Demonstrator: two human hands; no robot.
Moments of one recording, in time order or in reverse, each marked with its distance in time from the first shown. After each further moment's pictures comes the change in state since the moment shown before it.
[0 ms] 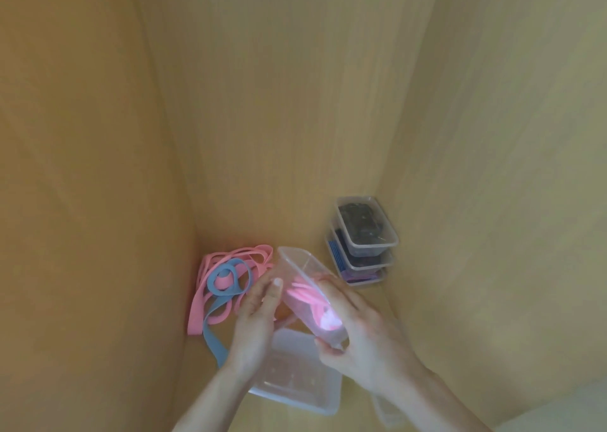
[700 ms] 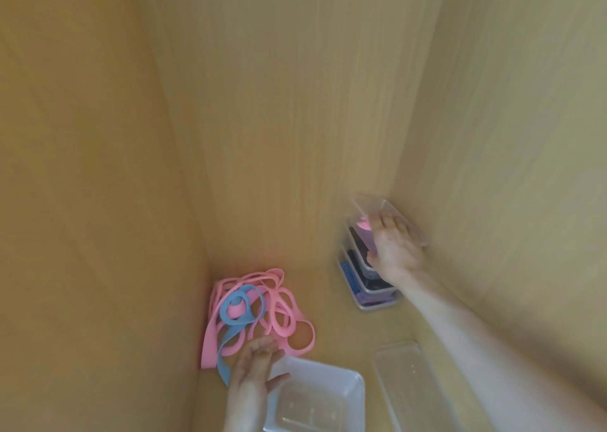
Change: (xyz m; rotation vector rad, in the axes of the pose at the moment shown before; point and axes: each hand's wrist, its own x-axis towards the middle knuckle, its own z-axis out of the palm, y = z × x) left_hand -0.005 -0.023 -0.032 -0.051 0.242 -0.119; right_hand 0.139 0.105 -0.050 -0.521 0.032 0.463
